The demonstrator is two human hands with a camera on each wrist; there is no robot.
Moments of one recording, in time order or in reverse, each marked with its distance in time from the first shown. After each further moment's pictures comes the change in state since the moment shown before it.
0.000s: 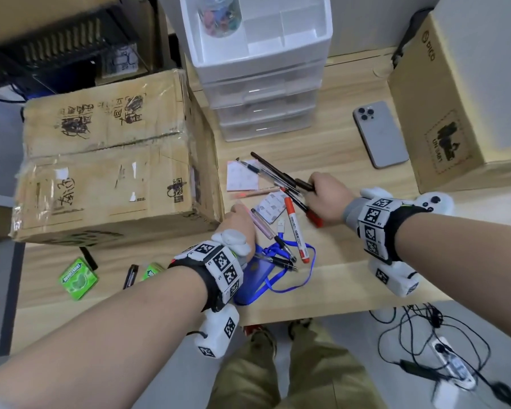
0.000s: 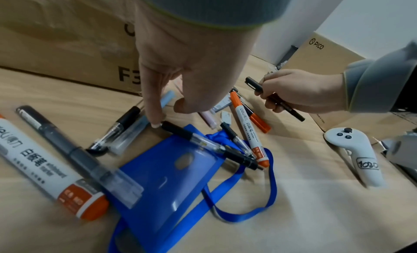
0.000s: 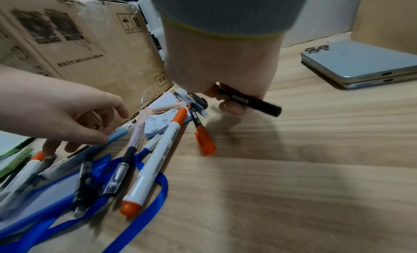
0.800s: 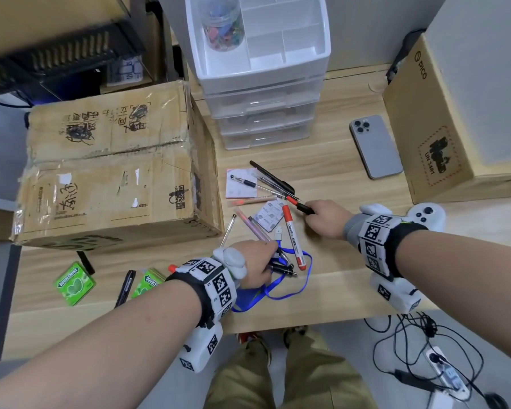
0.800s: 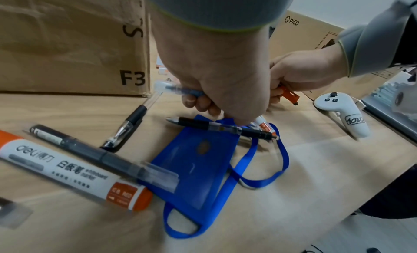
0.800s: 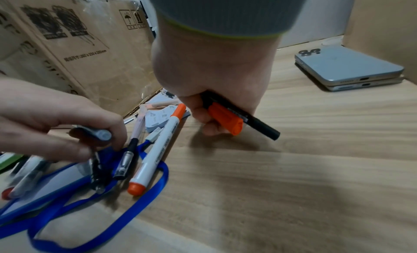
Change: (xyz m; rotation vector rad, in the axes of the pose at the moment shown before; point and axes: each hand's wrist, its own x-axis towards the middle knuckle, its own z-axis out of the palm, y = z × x) left_hand -0.027 -0.007 0.004 0.067 -0.203 0.737; right_hand -0.019 0.002 0.001 0.017 -0.249 0.023
